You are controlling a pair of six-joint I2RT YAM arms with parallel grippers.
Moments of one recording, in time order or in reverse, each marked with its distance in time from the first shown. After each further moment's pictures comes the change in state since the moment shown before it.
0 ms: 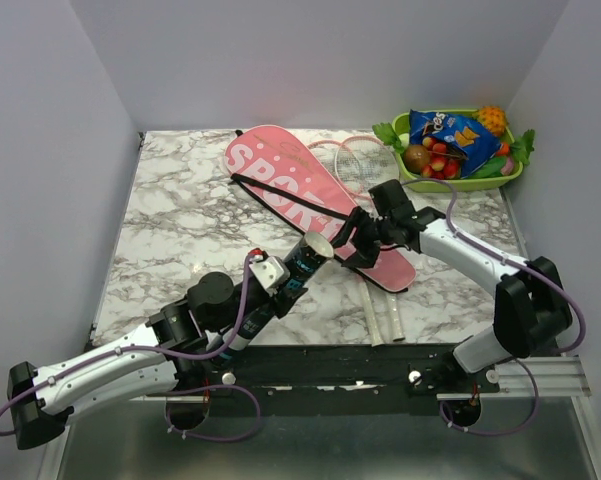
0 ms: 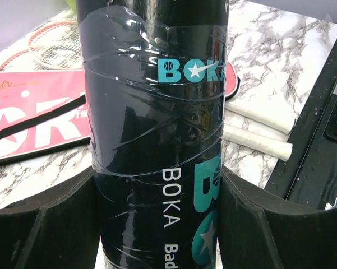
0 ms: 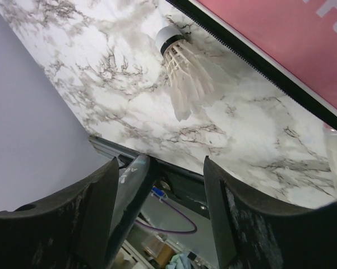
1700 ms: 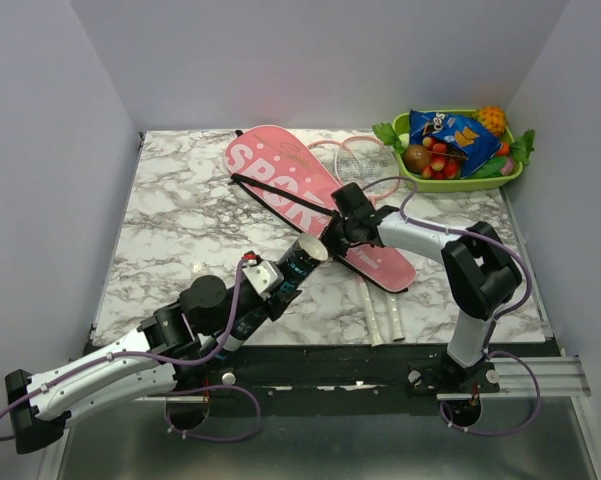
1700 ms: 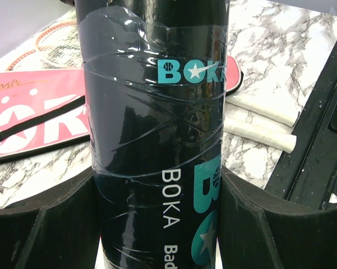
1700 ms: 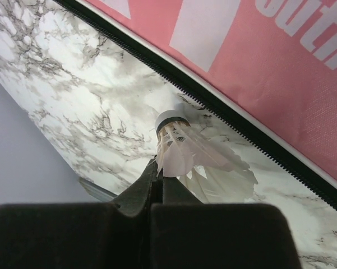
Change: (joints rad) left arm 0.000 -0.070 -0.007 -0.072 -0.006 0.025; right arm 0.116 0.341 0.125 0.212 0.150 0.100
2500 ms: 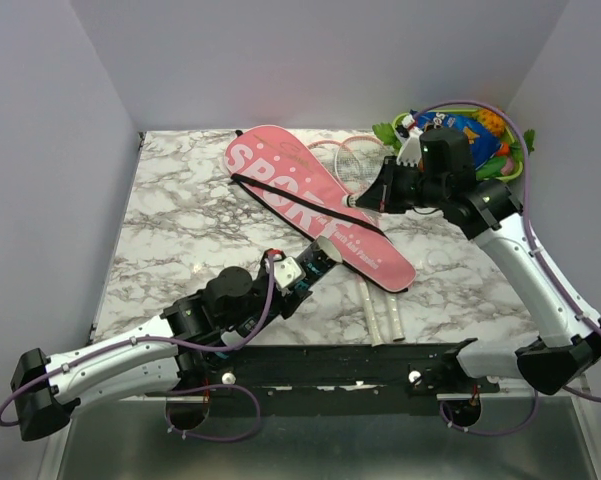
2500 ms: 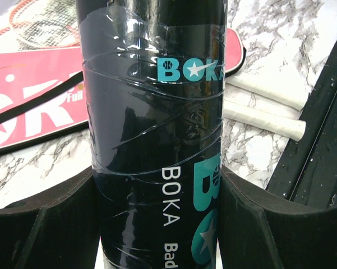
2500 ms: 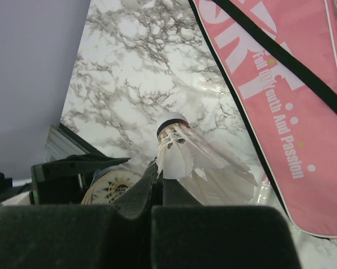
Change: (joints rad) left arm 0.000 0.181 0.026 0.060 0.012 0.020; right arm -0.128 -0.525 0.322 -0.459 -0.032 -0.658
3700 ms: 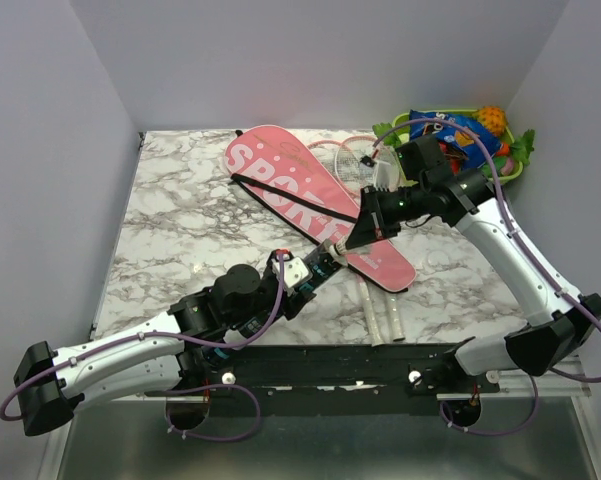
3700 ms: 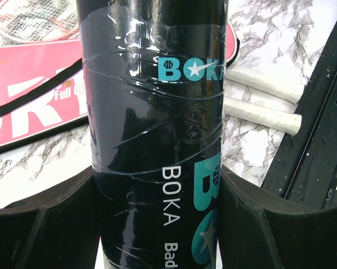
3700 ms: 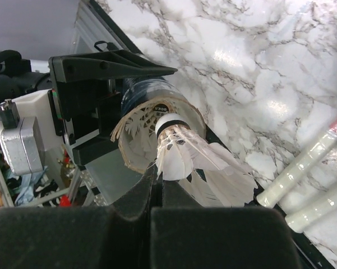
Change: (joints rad) left arm -0.001 0.074 0.019 0.009 0.032 -0.013; right arm 0.010 0.087 0.067 -0.311 -0.397 -0.227
